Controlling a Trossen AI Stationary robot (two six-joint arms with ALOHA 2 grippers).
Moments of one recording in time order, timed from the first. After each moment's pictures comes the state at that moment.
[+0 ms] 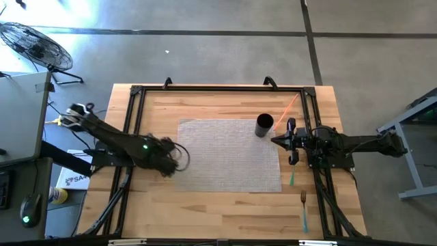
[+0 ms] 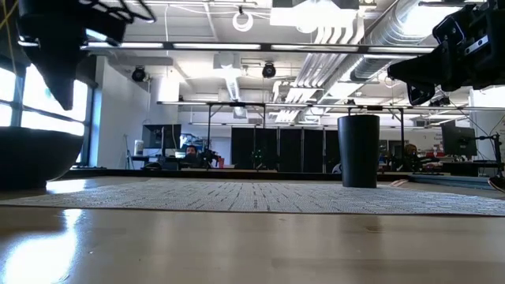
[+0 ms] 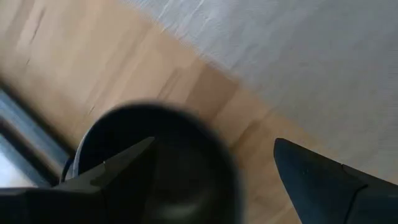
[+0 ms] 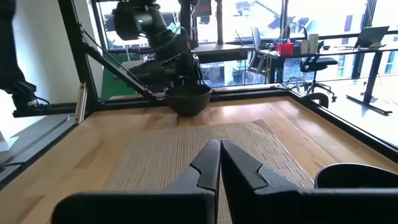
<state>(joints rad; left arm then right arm) -0.42 1.31 1.00 -1.28 -0.34 -1.08 -0.04 0.22 0.01 0.22 0.01 0.07</state>
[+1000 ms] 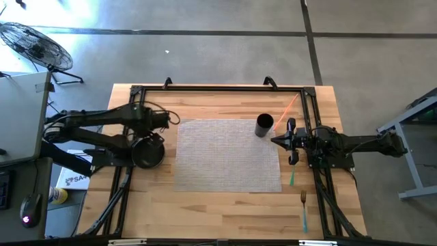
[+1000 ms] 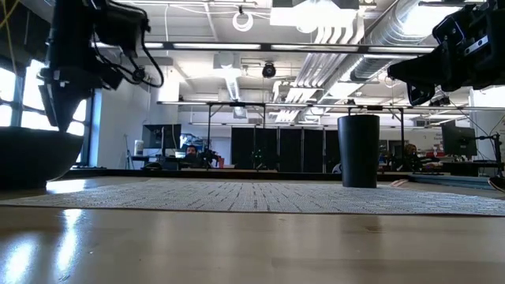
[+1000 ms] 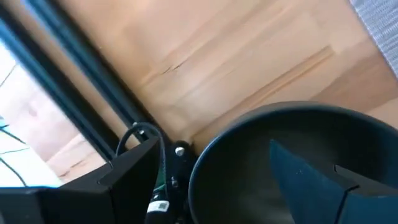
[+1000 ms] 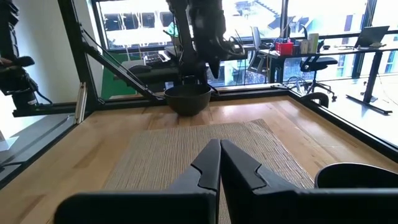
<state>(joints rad) 0.27 1.09 0.81 -1.33 -0.18 -0.62 -0.04 0.22 0.01 0.22 0.01 0.07</state>
